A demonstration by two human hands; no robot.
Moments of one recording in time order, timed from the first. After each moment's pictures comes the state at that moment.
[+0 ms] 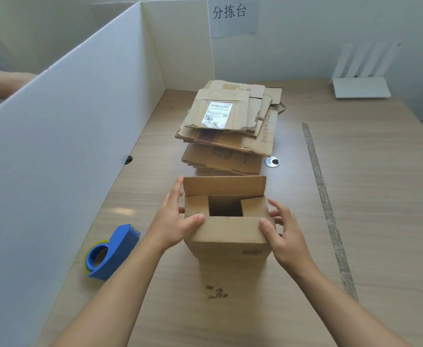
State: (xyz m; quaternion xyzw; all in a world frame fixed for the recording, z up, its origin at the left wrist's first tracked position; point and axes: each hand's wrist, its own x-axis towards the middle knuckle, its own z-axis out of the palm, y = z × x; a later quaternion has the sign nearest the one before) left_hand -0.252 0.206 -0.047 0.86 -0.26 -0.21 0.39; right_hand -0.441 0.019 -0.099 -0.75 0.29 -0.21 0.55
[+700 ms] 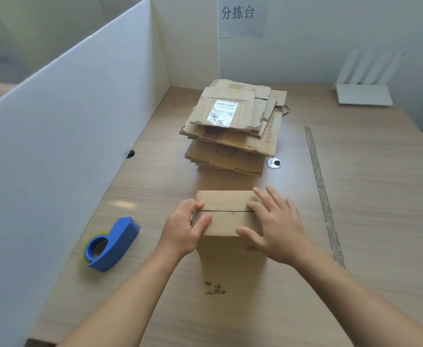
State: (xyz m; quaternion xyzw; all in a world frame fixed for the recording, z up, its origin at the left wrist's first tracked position) left_hand -0.278 0.209 -0.083 0.86 -0.29 -0.11 0.41; right_hand -0.423 0.018 -0.061 -0.97 0.17 -0.02 0.16
